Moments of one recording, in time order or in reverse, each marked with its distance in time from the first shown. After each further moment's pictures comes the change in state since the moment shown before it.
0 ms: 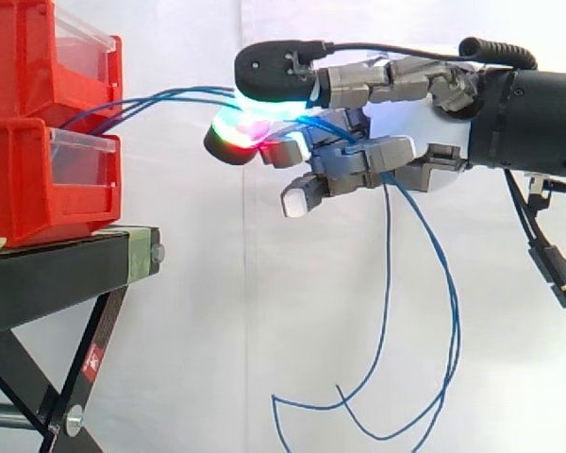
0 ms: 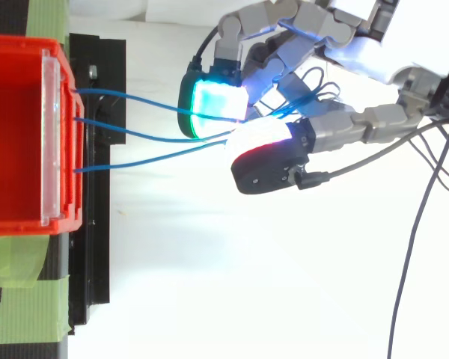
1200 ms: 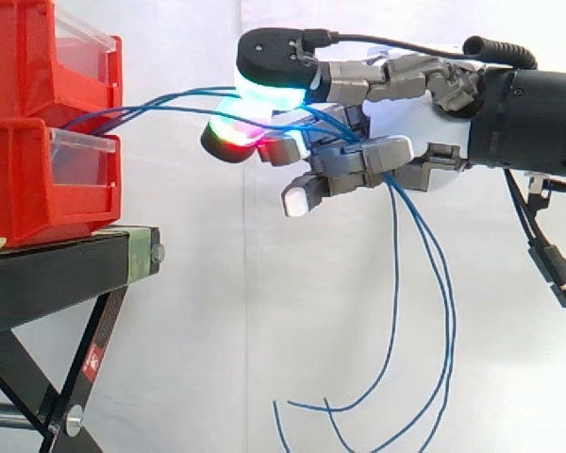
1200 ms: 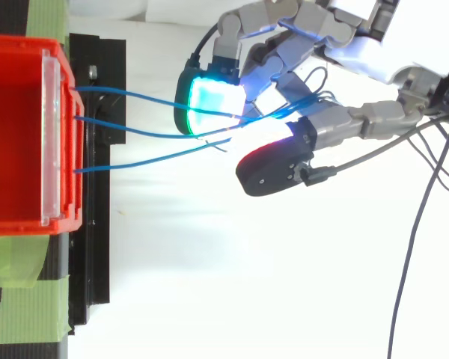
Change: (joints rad) arm 0.000 0.000 0.000 0.002 0.000 0.000
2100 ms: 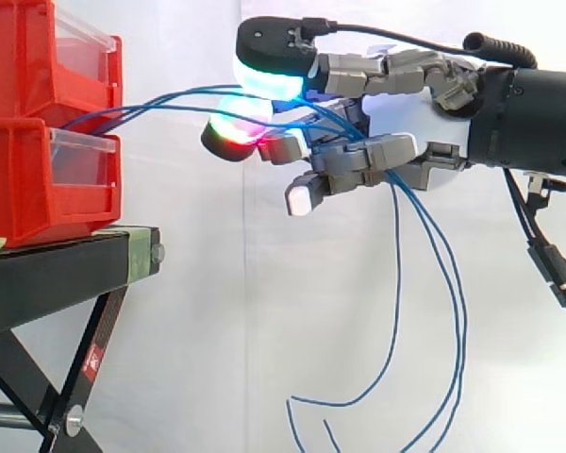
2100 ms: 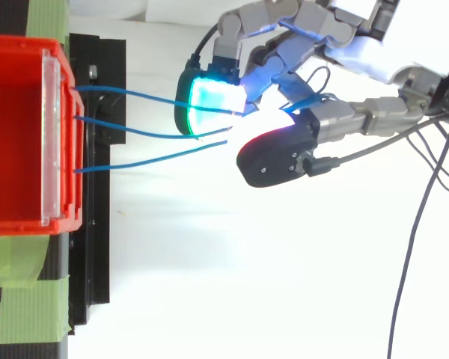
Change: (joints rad) arm 0.001 0.000 0.000 0.003 0.000 0.000
